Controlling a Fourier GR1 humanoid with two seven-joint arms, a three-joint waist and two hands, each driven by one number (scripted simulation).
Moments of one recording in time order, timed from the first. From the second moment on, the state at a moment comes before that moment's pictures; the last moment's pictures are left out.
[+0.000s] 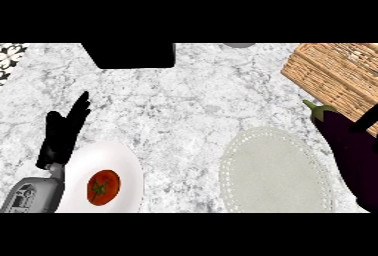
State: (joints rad) left arm -0.17 0.30 -0.02 -1.39 -0.01 0.09 0.22; right arm -0.20 -0.74 -0.13 -2.07 -0.16 0.43 0.15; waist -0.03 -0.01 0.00
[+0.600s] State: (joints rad) left arm -0.23 0.28 -0.02 -1.35 -0.02 0.06 0.22; right arm -0.56 -1.01 -0.32 -1.88 -0.45 0.45 0.51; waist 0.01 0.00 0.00
